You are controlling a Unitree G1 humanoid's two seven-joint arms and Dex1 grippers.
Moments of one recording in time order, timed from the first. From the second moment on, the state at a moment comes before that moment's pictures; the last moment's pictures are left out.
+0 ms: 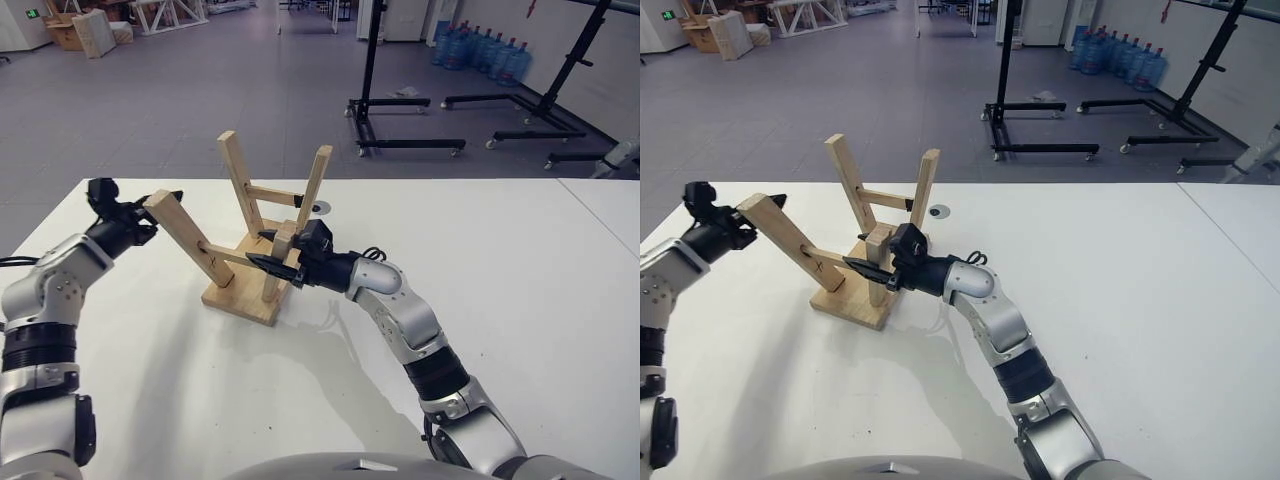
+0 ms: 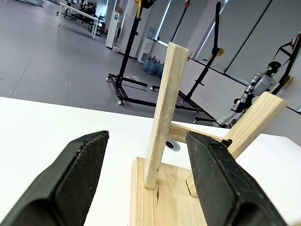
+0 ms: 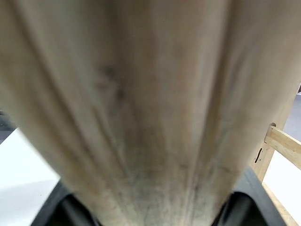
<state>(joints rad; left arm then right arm) -0.40 0.66 0.26 0.26 -0.81 0.57 -0.53 -0.41 -0.06 0.35 -0.01 0.25 0.23 0.75</state>
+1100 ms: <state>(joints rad) -0.29 0.47 0.32 0.01 -0.76 0.63 -0.30 -0.41 -0.08 0.38 0.06 0.19 0.32 0.70</state>
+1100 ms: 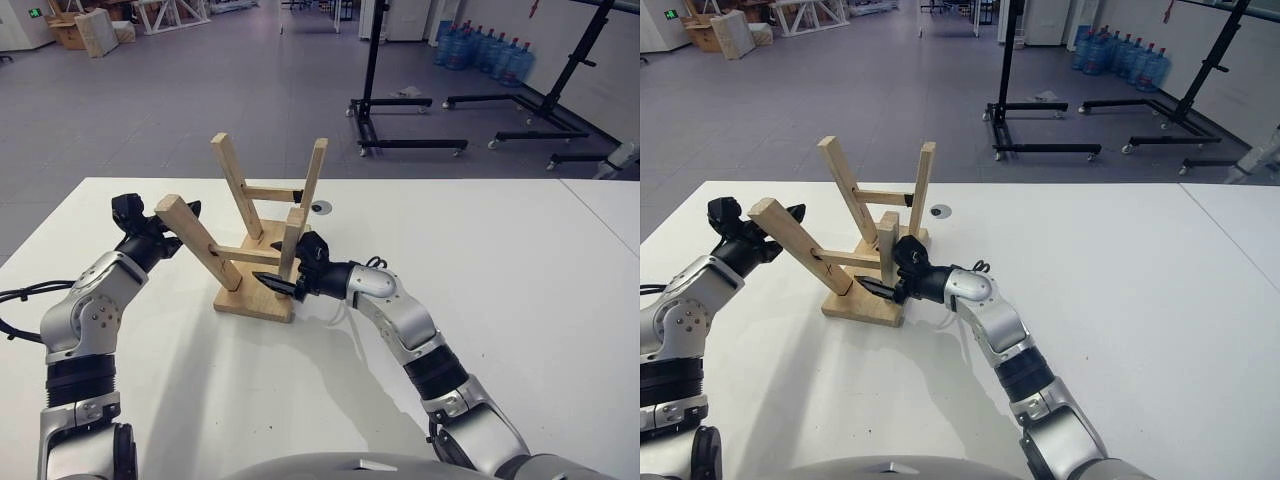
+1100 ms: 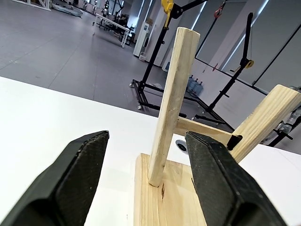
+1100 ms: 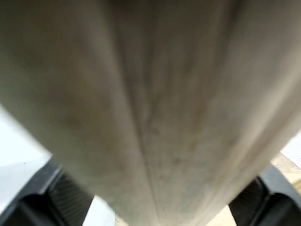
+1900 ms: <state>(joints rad) 0.02 0.86 0.61 -0.09 -0.75 0.71 -0.80 -0.21 -0.69 -0.09 -0.04 0.45 0.48 1.05</state>
